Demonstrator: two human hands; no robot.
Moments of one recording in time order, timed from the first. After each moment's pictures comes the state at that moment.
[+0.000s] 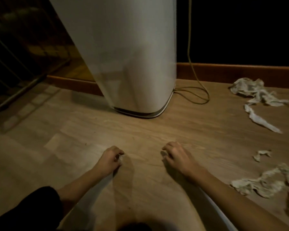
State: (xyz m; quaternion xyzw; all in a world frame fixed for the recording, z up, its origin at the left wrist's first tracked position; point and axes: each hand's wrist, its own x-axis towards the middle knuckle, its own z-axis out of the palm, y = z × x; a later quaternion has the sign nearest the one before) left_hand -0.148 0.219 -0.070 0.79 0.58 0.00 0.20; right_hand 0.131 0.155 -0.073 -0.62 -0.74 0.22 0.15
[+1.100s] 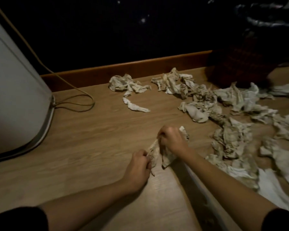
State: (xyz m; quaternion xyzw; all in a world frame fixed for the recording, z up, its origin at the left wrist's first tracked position) left_hand 0.219 0.074 -0.098 0.93 0.21 0.00 0.30; right_hand 0.387 0.008 -0.083 -0.86 -0.45 0.09 0.22
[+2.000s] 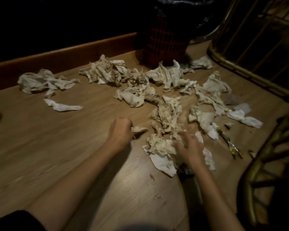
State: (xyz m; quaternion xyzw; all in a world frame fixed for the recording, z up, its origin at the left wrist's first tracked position) left_hand 0.368 0.011 -0.064 0.96 0.14 -0.01 0.24; right_hand 0.384 -0.218 -0.079 -0.94 0.03 0.11 0.31
